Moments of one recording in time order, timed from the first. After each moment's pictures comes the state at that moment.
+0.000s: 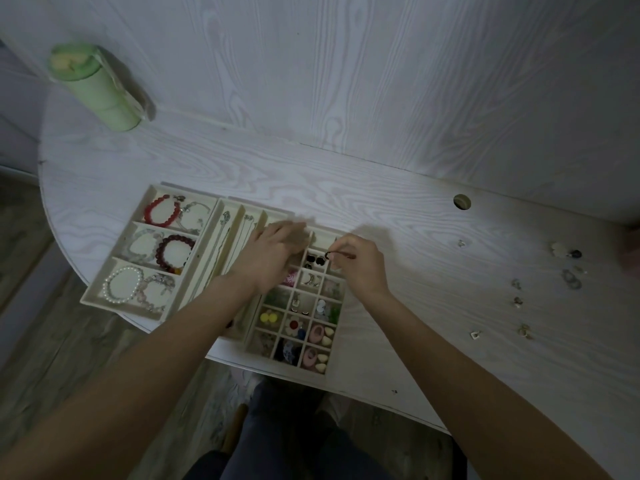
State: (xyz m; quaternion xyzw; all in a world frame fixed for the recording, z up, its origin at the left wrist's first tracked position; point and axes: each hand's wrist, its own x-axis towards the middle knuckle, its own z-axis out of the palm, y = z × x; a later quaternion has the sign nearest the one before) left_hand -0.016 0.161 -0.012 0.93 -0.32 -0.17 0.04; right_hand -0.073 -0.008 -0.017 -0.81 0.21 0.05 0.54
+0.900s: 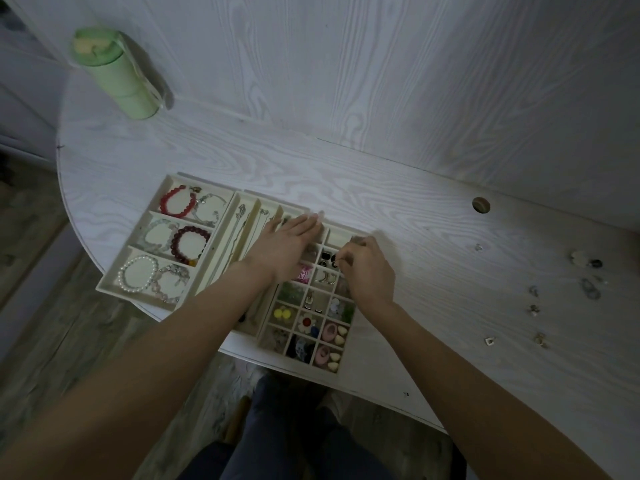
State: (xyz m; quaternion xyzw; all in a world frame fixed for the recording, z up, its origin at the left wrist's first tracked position) left_hand -0.005 0.163 -0.014 0.92 -0.31 -0.22 0.00; right_hand -0.076 0.012 -0.025 -0.95 0.14 0.06 0.27
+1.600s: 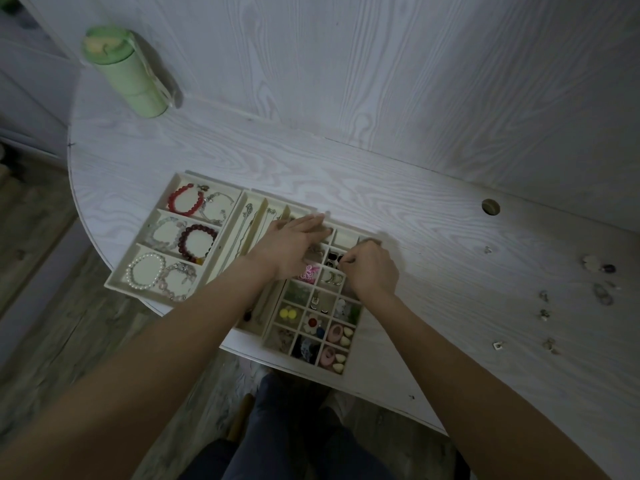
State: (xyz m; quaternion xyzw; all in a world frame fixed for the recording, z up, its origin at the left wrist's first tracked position) left_hand 0.001 0.165 -0.011 0.91 -0.31 -0.26 0.05; right_hand -0.061 0.021 -0.017 -0.94 0.22 0.14 0.24
